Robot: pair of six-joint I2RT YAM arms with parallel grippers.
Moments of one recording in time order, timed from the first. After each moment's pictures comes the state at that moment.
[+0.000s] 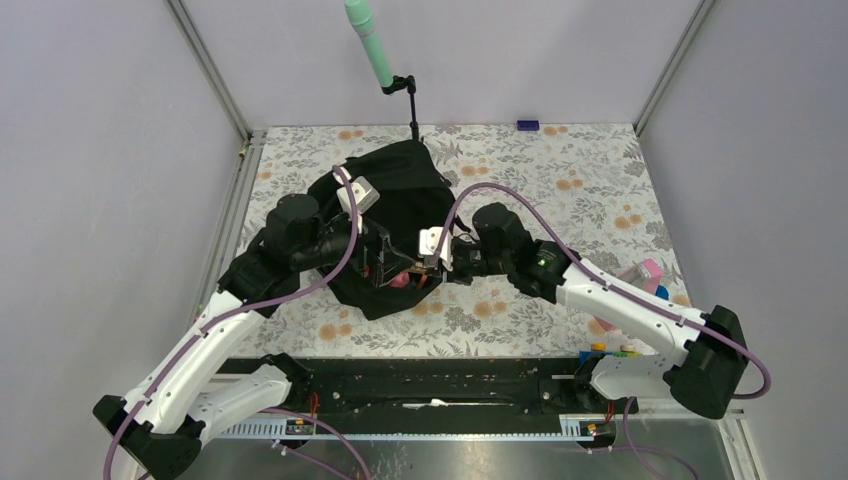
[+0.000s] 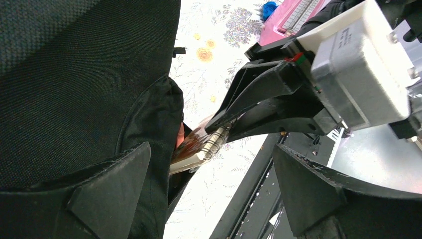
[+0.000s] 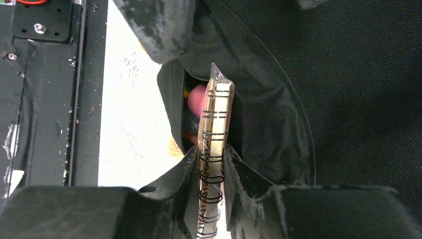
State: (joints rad) left arm -0.58 0.90 1.02 -0.47 0.47 -0.13; right arm 0.88 1.24 0.98 -0.26 -0.45 -0.55
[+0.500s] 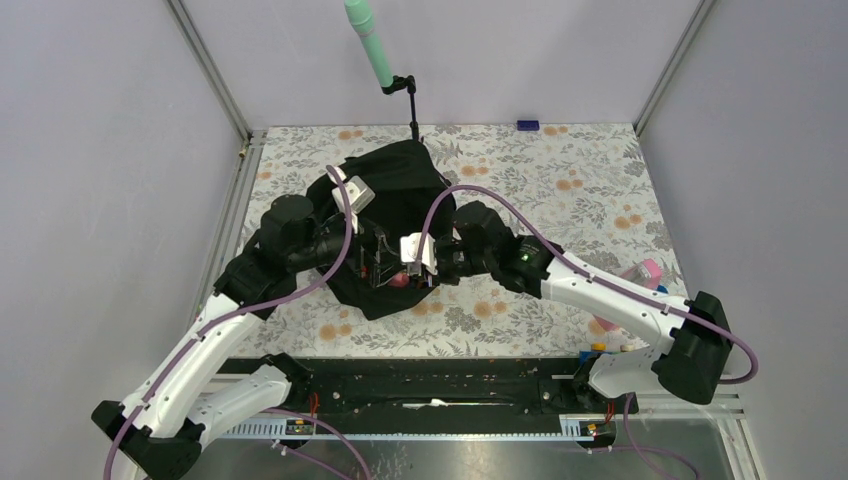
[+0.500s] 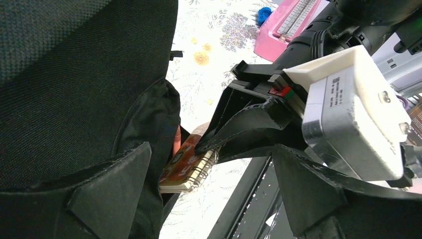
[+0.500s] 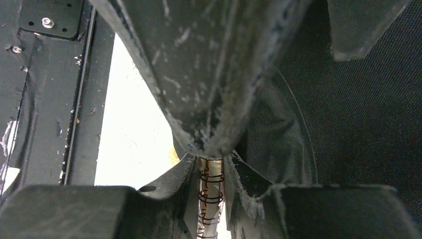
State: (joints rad) left arm -0.58 0.88 1.02 -0.46 0.49 -0.15; right arm 0.94 1.34 1.09 -0.32 -0.43 -0.63
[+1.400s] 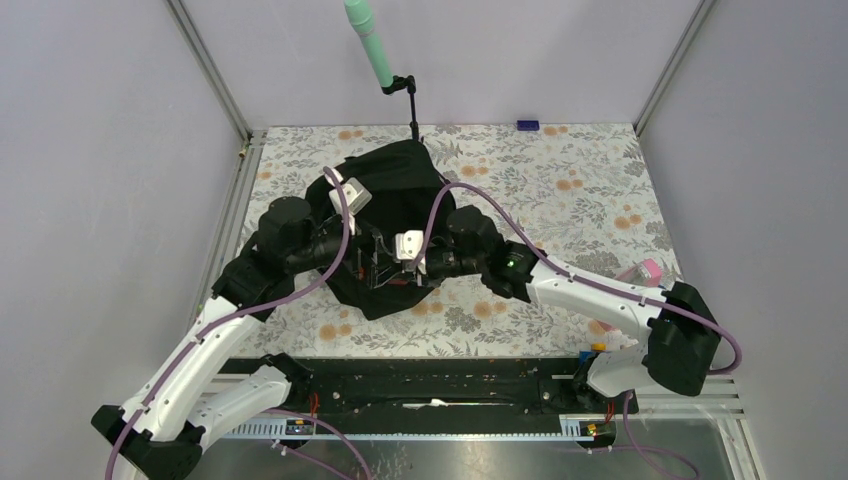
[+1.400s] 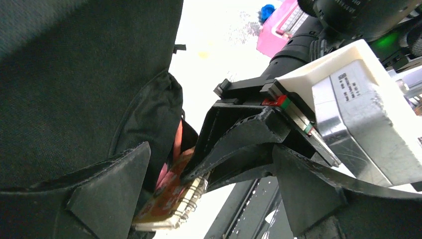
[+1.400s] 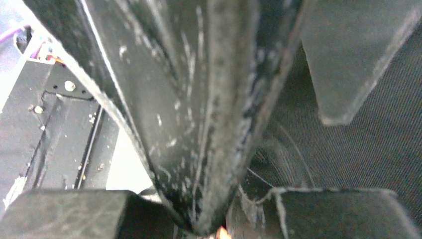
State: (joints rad) left arm -0.55 0.86 1.01 -0.47 0.50 -0.15; right arm 0.96 1.41 1.04 -0.01 -0.56 -0.51
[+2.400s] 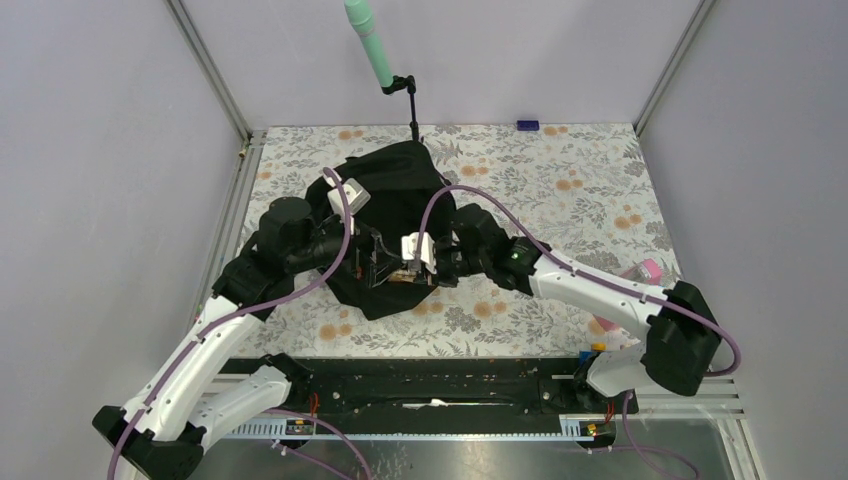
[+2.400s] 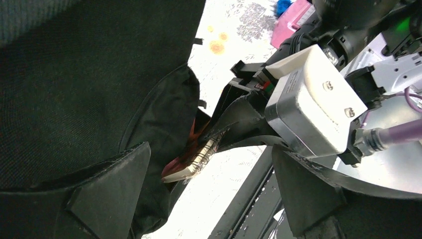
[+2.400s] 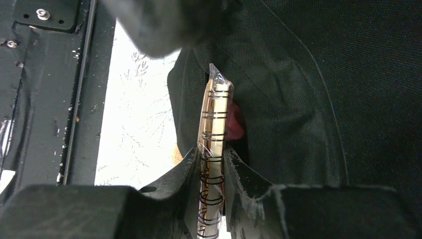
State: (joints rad) left arm -0.55 0.87 1.00 -0.49 0.48 -0.14; right arm 0.90 1.39 1.00 -0.20 -0.47 -0.59
